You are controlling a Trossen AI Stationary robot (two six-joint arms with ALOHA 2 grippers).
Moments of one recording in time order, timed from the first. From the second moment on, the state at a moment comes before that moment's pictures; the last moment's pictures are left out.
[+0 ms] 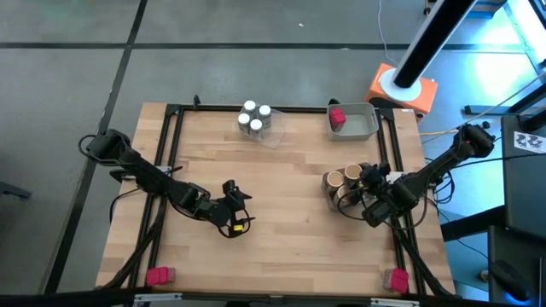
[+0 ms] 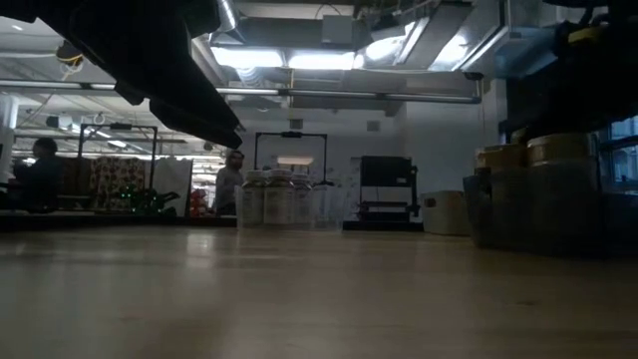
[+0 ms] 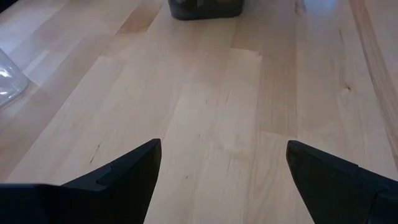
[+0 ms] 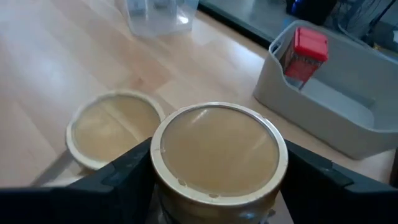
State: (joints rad) left arm -0.46 1.46 0.71 0.02 -0.56 -0.45; right arm 0.64 1.07 0.60 -1.03 0.99 1.38
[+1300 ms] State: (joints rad) left arm -0.46 1.46 0.71 0.18 -0.56 -0.36; right arm 0.64 1.07 0.87 -1.23 0.76 1.12
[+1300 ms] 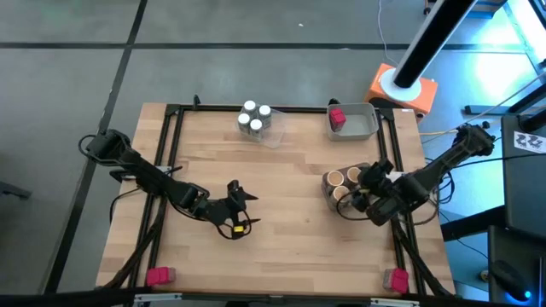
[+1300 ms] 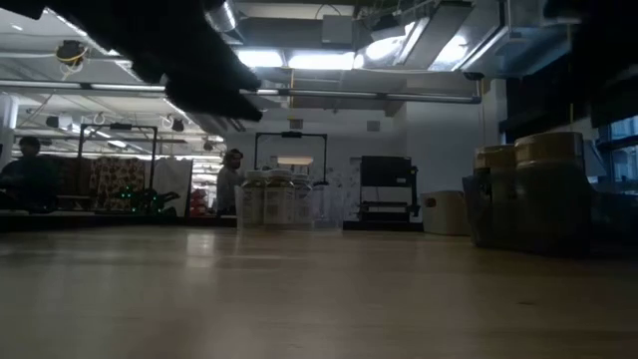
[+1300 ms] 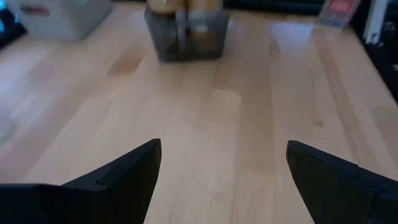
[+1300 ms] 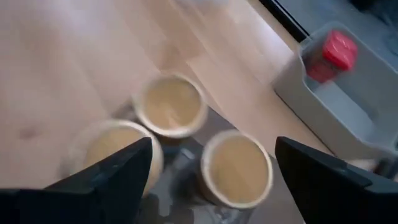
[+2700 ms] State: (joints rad) left arm -0.86 1.71 1.51 -1.14 -0.13 -1.23; right arm 0.61 1.07 0.67 -0.21 0.90 0.28
